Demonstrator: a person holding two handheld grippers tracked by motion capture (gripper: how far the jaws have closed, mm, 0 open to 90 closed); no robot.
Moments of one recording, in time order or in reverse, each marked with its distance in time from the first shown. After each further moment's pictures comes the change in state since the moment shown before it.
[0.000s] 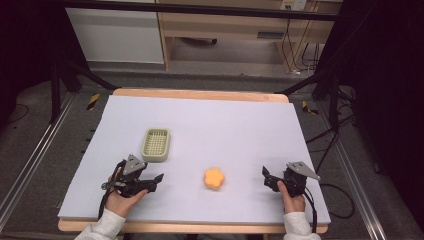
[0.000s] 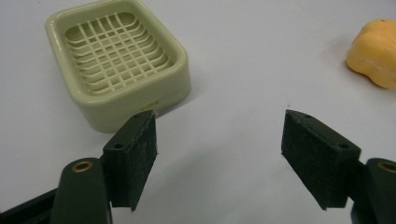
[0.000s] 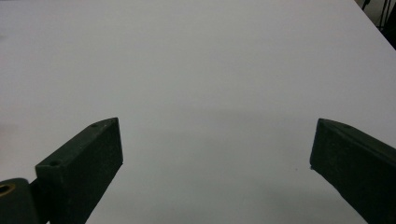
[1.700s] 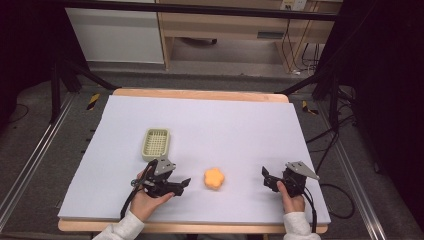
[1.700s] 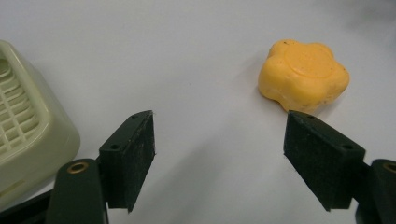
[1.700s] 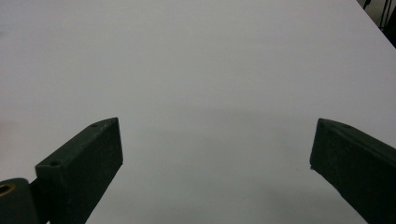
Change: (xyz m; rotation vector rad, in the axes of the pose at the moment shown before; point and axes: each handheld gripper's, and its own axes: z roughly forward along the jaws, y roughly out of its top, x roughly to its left) left arm -0.057 0.033 0.029 0.019 -0.123 0.087; right arm 0.001 0.000 0.001 0.004 0.001 -0.014
